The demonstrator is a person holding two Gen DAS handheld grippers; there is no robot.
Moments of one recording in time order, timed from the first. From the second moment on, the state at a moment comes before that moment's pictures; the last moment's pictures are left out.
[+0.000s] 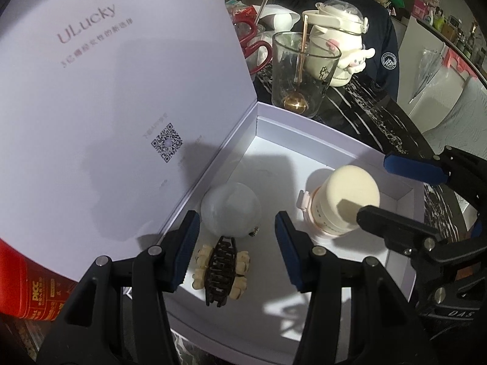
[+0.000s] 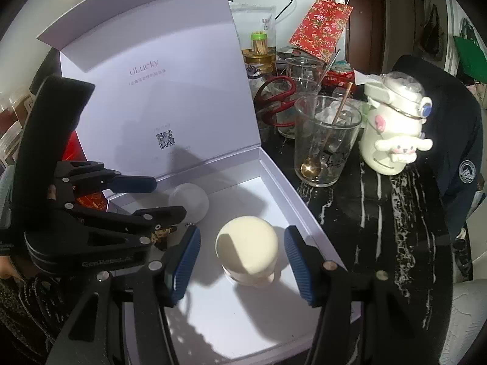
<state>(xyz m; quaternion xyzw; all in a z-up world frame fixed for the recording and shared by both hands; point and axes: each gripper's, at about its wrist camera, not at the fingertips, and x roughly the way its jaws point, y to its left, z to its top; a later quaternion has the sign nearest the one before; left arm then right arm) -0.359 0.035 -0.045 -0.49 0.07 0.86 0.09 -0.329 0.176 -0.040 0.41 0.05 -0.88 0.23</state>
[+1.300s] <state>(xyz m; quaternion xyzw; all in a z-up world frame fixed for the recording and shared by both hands) -0.267 0.030 0.046 -0.43 0.04 0.90 0.07 -0.237 0.210 0.041 0.36 0.04 -0.91 0.18</state>
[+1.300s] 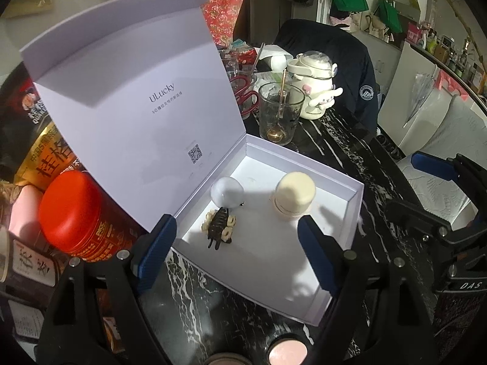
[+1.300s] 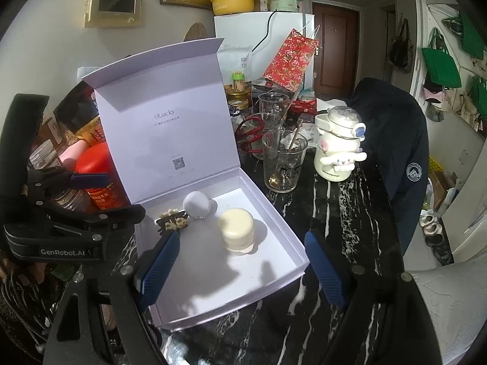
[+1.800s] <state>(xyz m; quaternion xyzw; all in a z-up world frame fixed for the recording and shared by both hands) -0.216 0.024 0.056 -0.43 0.03 0.90 0.07 -0.190 0.207 0.044 0.36 0.05 -0.91 0.18</state>
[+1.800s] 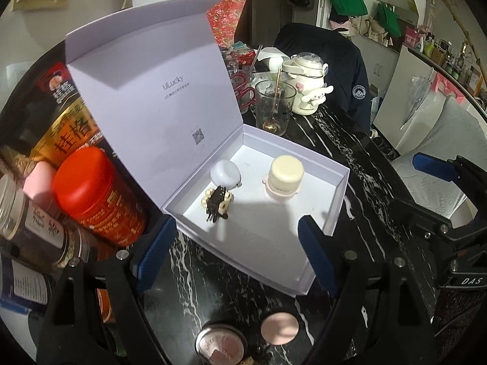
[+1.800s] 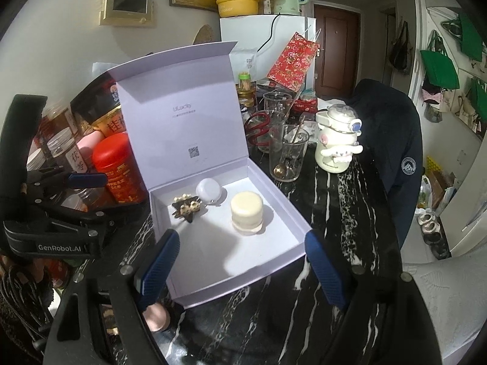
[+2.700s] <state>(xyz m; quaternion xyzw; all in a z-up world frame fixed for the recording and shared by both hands) -0.135 0.025 0.020 -0.45 0.03 0.89 0.07 -0.110 0.198 0.001 0.40 0.03 -0.90 0.20</state>
